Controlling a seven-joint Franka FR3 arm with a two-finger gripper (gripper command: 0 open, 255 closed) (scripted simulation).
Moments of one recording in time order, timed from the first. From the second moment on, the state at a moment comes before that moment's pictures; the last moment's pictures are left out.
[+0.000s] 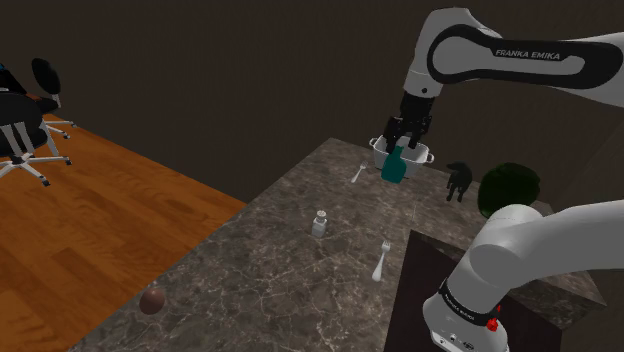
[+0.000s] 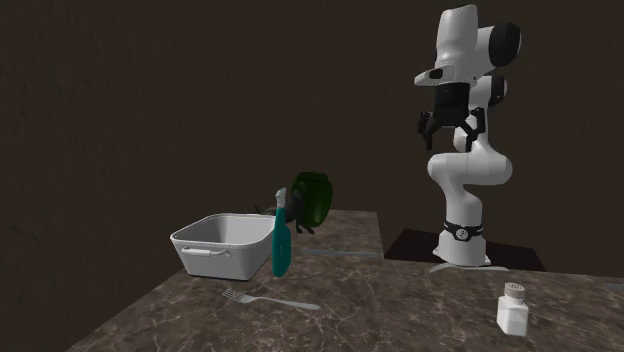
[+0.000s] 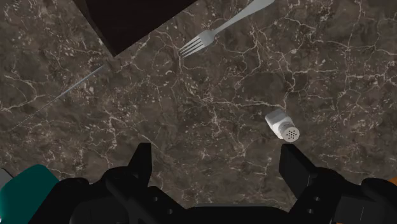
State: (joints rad) arm -0.02 -0.76 -0.07 -2.41 -0.06 1.67 0.17
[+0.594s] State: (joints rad) arm -0.05 -0.64 -0.24 -2.37 -0.15 1.76 -0.07
